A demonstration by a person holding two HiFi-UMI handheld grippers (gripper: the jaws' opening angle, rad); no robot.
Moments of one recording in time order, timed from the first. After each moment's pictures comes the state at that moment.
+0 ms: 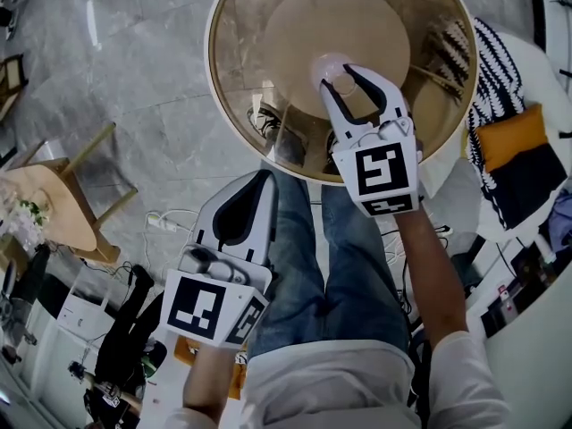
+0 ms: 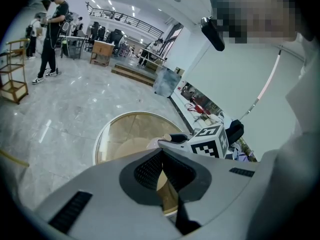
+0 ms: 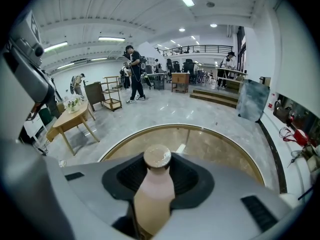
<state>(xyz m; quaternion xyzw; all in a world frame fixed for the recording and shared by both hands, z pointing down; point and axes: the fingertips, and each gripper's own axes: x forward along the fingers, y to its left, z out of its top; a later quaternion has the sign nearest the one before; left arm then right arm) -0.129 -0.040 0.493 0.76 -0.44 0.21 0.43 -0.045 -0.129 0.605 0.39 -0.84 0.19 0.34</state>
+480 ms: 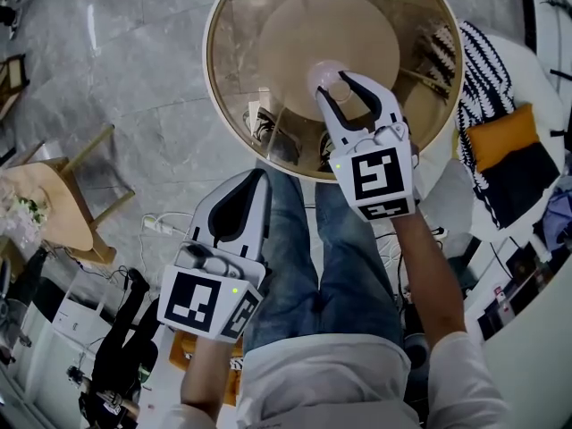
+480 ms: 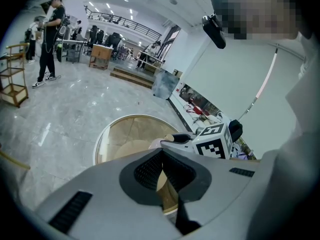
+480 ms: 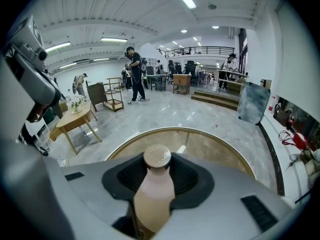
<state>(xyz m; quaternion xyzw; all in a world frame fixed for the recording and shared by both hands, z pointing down) -0.129 -0.032 0.476 0.77 -0.45 0.20 0.41 -0.040 -0.118 0.579 0.38 -0.84 0.18 0.34</state>
